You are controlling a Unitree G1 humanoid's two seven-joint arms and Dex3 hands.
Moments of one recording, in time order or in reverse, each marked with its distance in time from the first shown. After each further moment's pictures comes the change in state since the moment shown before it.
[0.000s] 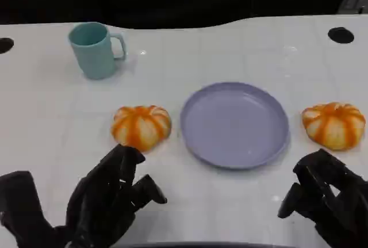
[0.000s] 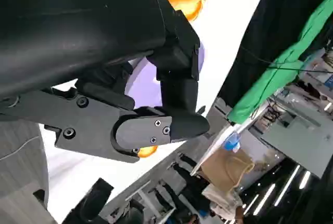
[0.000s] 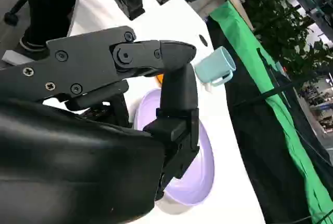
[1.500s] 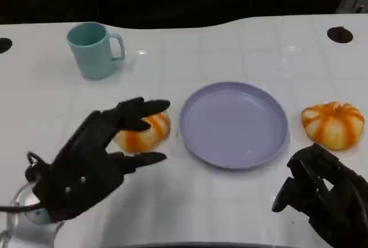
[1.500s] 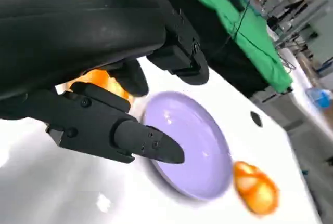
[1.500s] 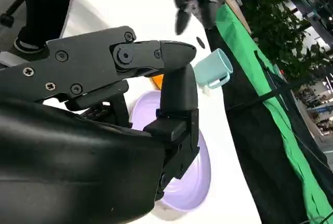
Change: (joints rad) left arm -0.258 0.364 -0.224 0.130 0.839 -0.523 -0.083; right arm -0.037 0.012 0.016 0.027 -0.008 -0.007 -0.004
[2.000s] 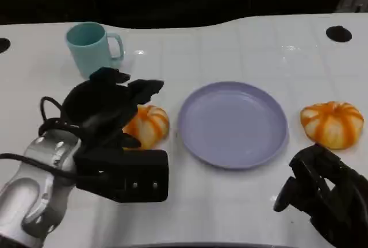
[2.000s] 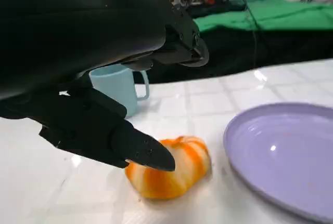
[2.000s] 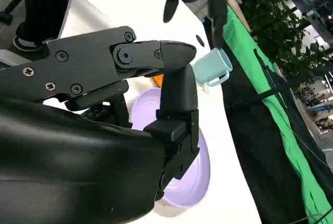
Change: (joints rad) left arm -0.261 0.142 -0.240 0.162 0.634 0.051 0.070; right arm -0.002 -0.006 -0.006 0.011 0.001 -0.010 0.006
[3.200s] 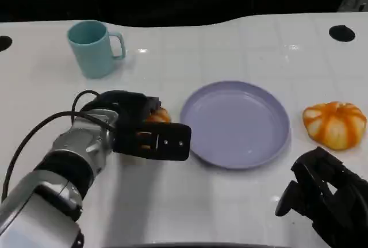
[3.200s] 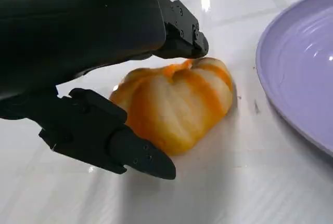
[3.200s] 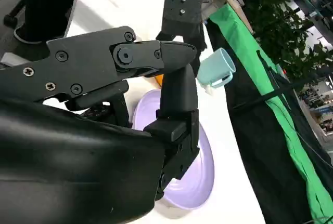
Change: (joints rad) left arm -0.513 -0.253 -0.202 1.101 -0.067 -0.104 0.094; right arm 0.027 -0.007 -0.001 -0.019 0.012 0.002 0.006
